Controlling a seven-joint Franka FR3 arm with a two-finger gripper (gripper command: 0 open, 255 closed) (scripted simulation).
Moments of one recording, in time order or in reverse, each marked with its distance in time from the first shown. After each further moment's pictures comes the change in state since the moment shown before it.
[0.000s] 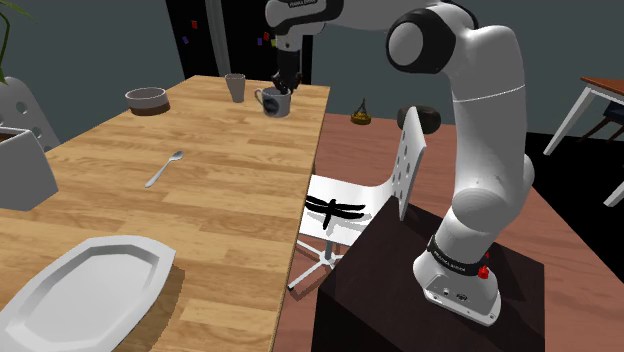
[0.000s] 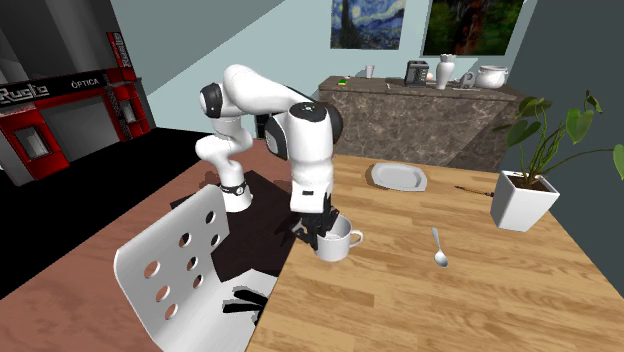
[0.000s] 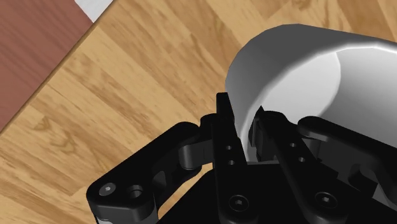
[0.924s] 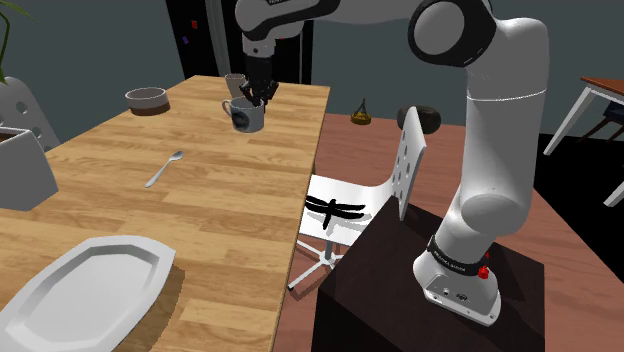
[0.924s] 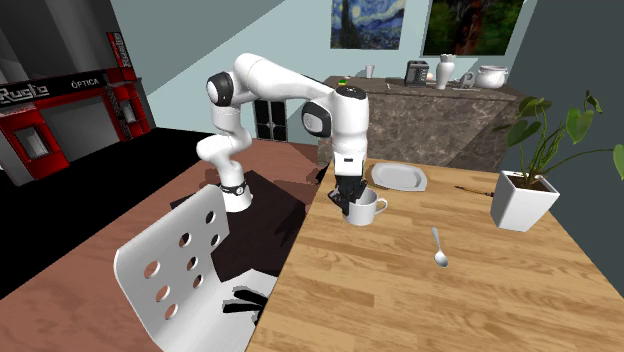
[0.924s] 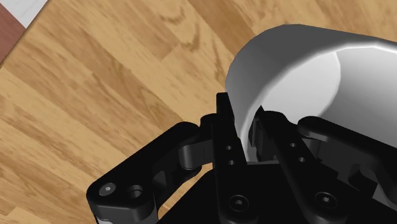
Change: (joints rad) arm 0.181 -0.144 0.065 -0.205 -0.039 0.073 0.240
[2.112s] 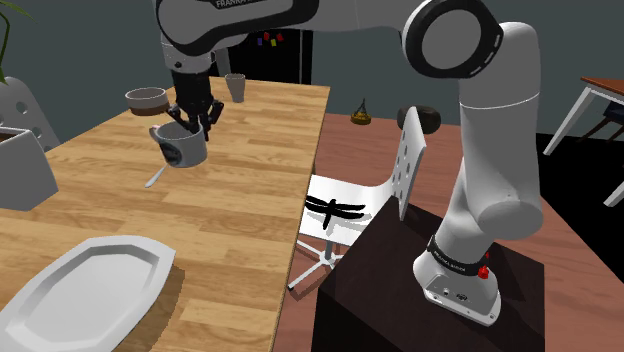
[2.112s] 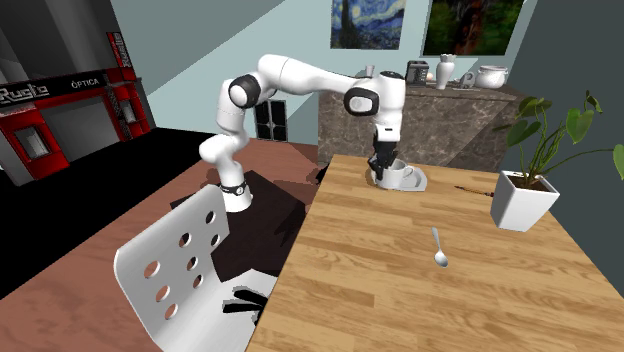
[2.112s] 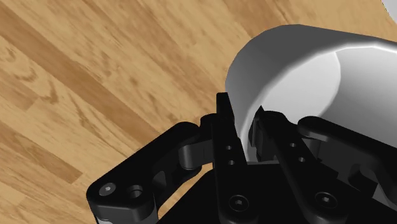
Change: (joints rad) arm 0.263 0.061 0.115 0.097 -0.060 -0.022 0.385
